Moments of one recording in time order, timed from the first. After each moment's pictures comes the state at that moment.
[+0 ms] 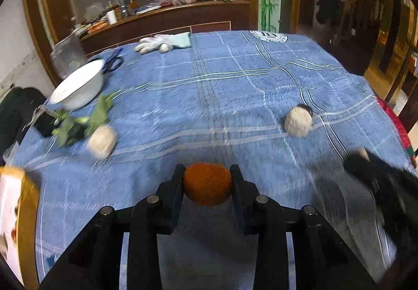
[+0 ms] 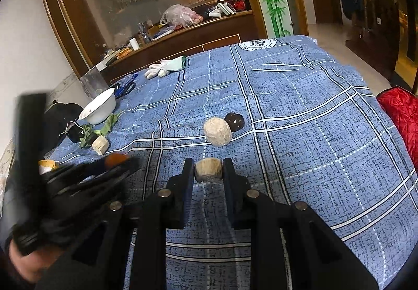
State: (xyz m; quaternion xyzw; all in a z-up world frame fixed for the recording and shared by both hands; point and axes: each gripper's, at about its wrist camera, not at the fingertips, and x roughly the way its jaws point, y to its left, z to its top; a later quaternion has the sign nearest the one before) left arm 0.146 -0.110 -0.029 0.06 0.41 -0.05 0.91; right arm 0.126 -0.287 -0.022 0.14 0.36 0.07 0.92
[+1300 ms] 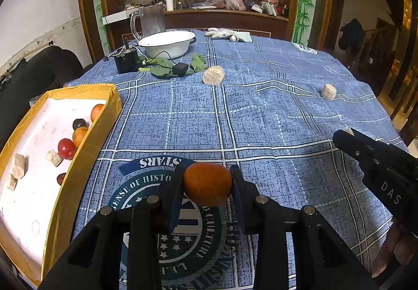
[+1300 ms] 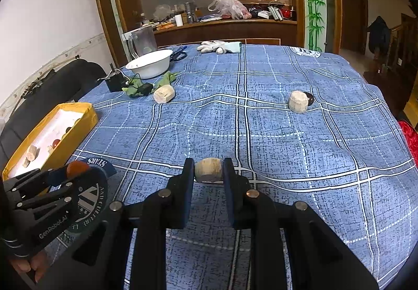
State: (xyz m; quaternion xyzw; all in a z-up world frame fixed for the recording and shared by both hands) left arm 0.029 0.016 -0.030 0.00 0.39 0.00 0.92; right arm 0.049 -0.160 -0.017 0.03 0.36 0.12 0.93
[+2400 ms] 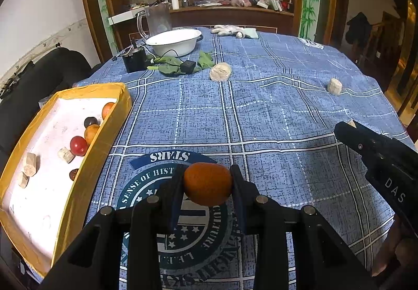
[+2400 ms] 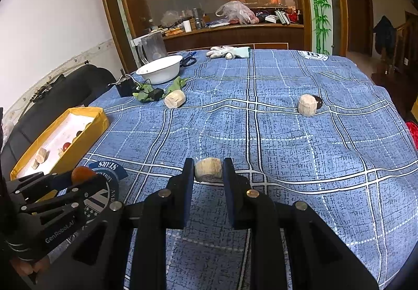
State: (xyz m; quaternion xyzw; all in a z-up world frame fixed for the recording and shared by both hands) left arm 0.022 0.015 -0.025 0.01 0.40 0.03 0.91; right arm 0.046 -0.158 -0.015 0.04 0.34 0.14 0.93
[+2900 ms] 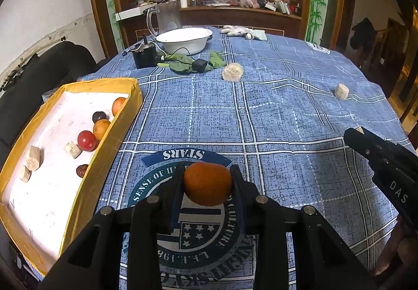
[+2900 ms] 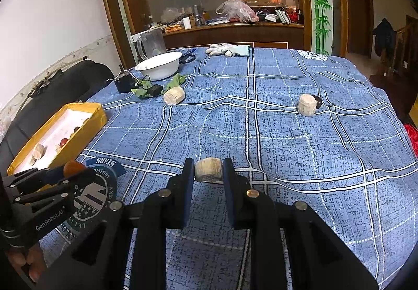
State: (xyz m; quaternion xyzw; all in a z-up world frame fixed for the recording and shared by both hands) left arm 0.020 0.030 -0.025 0.00 0.40 0.04 0.91; right arm 0.046 -0.155 -0.016 0.03 0.35 0.14 0.93
